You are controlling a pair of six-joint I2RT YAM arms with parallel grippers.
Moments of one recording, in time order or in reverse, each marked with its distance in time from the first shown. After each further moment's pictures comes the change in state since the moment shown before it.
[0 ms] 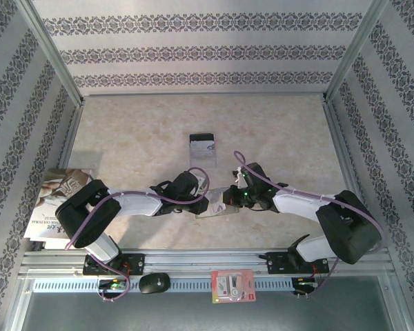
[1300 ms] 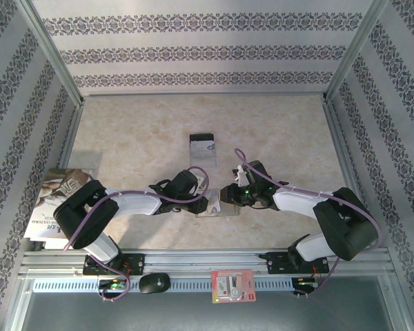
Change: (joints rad) left arm 0.011 -0.011 0.016 -0.053 0.000 0.030; right arm -0.033 0.037 0.005 0.051 -0.079 -0.022
